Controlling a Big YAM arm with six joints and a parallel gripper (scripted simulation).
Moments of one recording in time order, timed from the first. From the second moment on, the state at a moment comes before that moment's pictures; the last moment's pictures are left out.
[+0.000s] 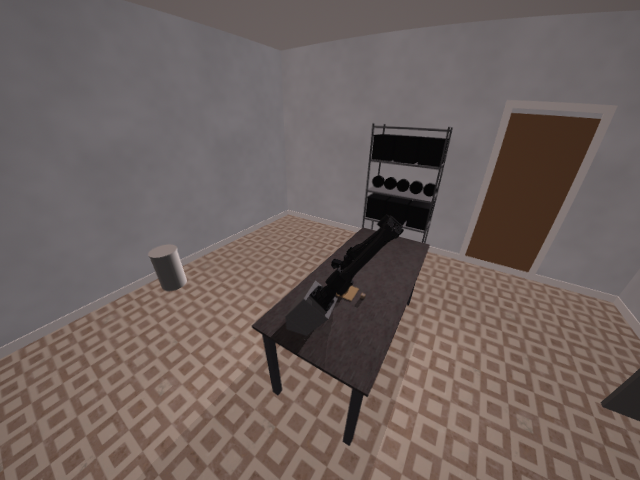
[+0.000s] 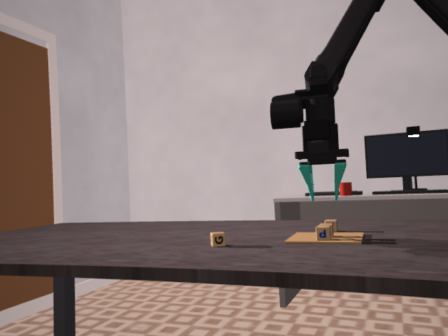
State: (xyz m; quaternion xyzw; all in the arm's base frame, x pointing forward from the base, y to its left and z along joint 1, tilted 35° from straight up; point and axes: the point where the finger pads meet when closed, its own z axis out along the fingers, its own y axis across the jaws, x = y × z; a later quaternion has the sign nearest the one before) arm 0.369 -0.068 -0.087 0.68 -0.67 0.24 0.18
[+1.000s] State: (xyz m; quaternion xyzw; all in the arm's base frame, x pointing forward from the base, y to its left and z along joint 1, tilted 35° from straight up) arm 0.364 -0.060 -0.070 0.67 -0.68 0.23 0.18
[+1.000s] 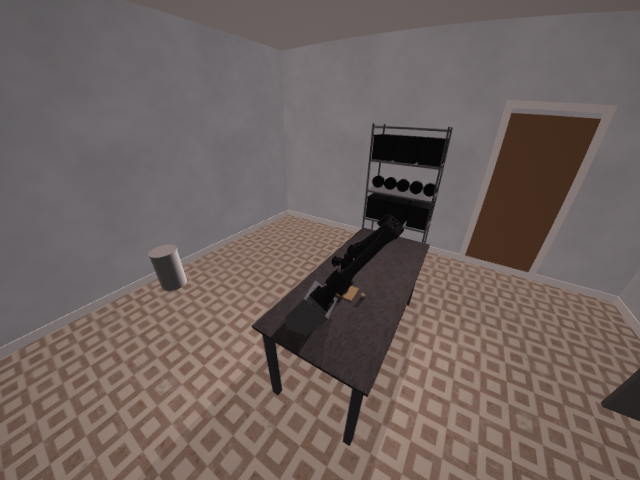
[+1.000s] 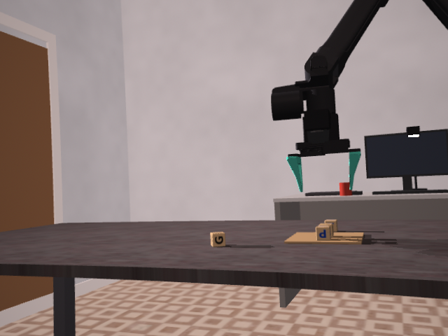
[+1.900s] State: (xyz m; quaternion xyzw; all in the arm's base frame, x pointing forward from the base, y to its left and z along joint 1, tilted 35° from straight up) arm 0.468 -0.023 -0.080 0.36 -0.89 0.29 0.04
